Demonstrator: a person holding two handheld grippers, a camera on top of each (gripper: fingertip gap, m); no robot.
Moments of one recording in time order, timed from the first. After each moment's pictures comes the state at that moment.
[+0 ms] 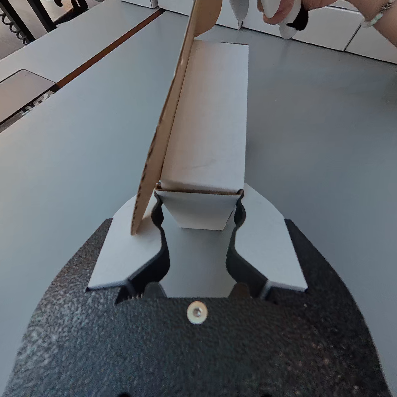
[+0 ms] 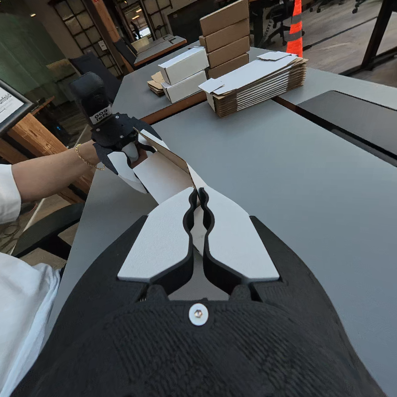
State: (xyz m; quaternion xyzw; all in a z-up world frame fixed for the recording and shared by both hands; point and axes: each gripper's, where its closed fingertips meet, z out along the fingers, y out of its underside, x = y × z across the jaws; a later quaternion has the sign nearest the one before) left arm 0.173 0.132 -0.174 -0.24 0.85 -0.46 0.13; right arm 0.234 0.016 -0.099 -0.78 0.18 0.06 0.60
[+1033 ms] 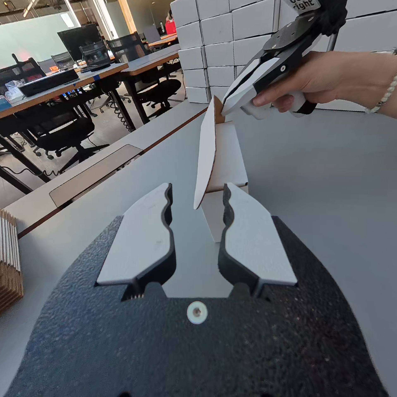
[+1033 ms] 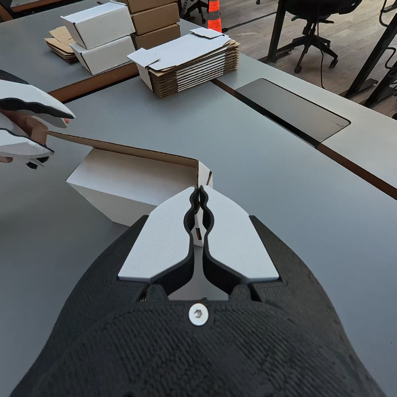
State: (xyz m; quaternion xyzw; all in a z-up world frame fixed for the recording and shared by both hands) left arm 0.161 0.161 -0.109 -0.23 0.75 -0.54 0.30; right arm 0.251 0.028 -0.120 -0.81 0.25 -0.10 0.52
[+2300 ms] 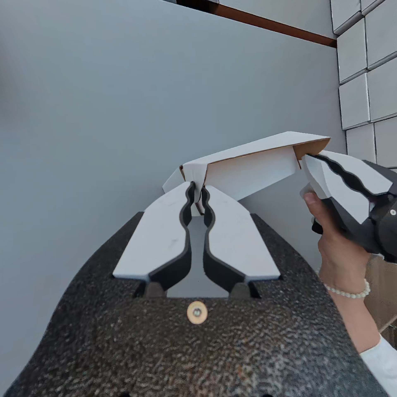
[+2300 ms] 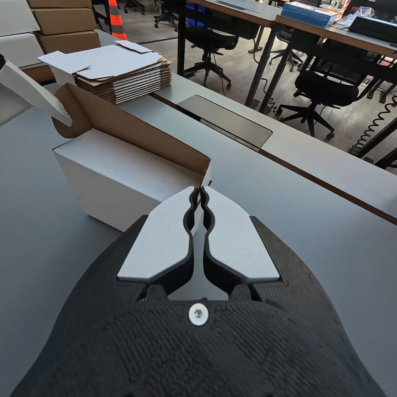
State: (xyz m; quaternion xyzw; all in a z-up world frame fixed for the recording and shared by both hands) left arm 0.220 0.189 -0.117 -0.66 0.67 -0.33 0.03; right arm 0.247 0.049 -0.117 -0.76 0.34 -0.29 0.48
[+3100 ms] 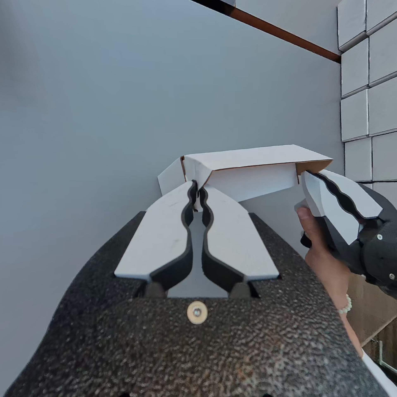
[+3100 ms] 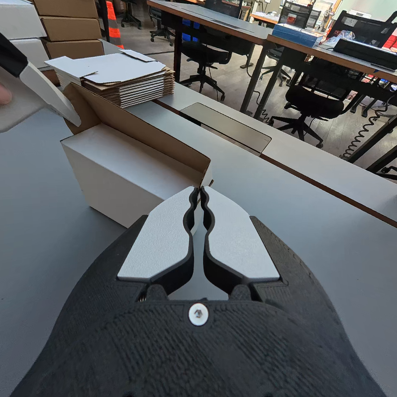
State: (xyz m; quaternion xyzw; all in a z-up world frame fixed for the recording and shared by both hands) left arm 0.212 0.197 -0.124 -0.69 0.64 -0.34 0.03; right arm 0.231 0.059 -0.119 -0.74 0.33 -0.32 0.49
